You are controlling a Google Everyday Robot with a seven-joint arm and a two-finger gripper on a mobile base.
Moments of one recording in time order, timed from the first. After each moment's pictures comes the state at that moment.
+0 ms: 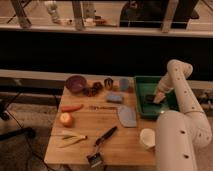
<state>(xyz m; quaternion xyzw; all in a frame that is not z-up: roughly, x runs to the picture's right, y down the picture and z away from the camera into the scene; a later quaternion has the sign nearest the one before) 0.357 0.053 0.941 -0.34 -0.06 0.15 0.93</state>
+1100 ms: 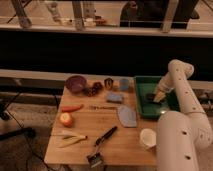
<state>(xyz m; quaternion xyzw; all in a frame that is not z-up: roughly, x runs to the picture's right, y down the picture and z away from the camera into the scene) 0.363 0.034 0.949 -0.28 -0.08 0.15 0.94</state>
